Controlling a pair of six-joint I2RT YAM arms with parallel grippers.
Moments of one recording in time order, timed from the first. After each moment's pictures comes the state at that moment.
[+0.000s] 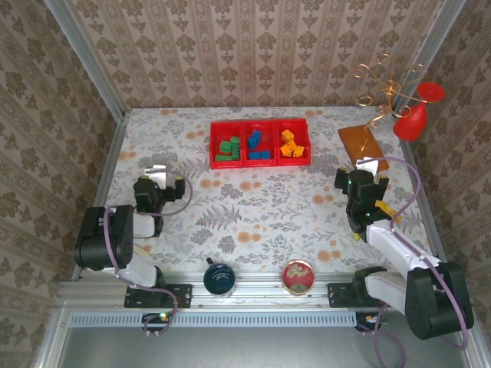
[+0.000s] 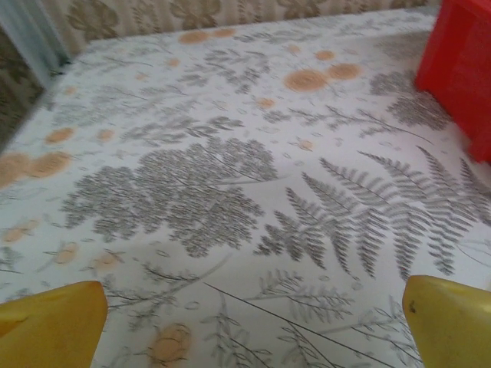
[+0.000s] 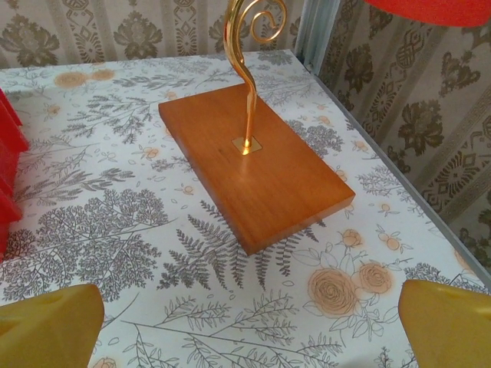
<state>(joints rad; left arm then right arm) 0.00 1.56 0.33 0.87 0.09 0.11 0.13 1.08 0.44 0.19 0.54 0.12</state>
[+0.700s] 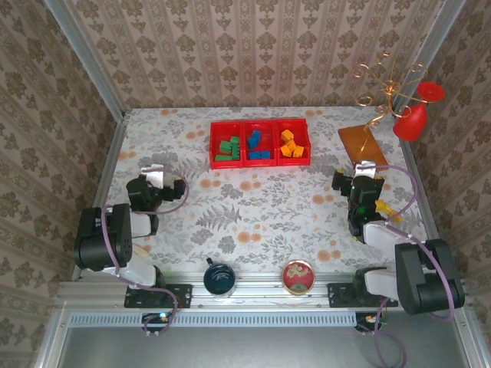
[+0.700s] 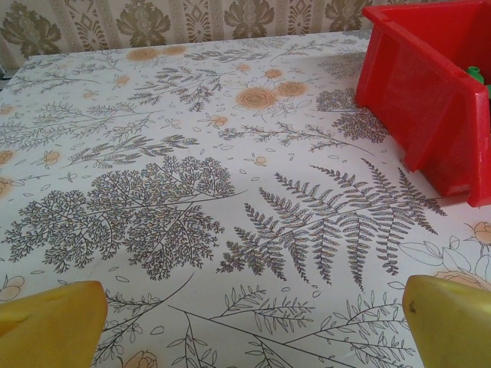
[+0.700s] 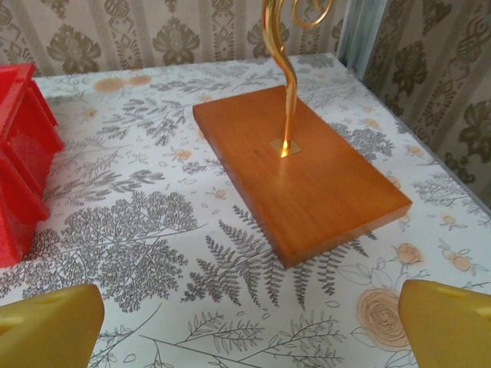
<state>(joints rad) 0.07 1.56 0.35 0.87 0.30 0.11 0.05 1.25 0.33 0.56 0.36 0.09</state>
